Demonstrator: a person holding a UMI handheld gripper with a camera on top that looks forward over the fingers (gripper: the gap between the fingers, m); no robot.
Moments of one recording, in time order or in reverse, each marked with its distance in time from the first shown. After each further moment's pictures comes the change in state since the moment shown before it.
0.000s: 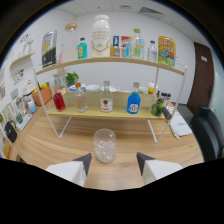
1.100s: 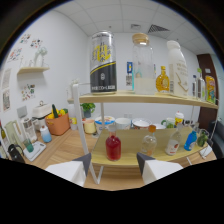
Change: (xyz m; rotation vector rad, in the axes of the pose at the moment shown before) arm -0.196 -0.120 0.067 0.324 -0.088 0.005
